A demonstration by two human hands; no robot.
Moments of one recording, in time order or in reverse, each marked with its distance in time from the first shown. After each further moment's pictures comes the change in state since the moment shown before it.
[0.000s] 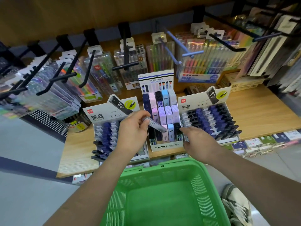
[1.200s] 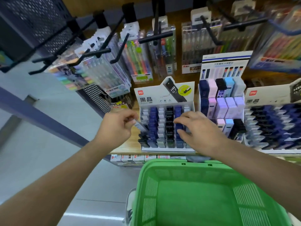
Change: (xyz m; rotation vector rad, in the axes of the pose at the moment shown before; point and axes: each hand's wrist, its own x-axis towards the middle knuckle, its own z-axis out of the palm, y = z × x) left_hand -0.024 -0.122 -0.145 0.417 0.024 0.134; right_hand 0.051 -0.117 0.051 -0.014 0.136 -0.468
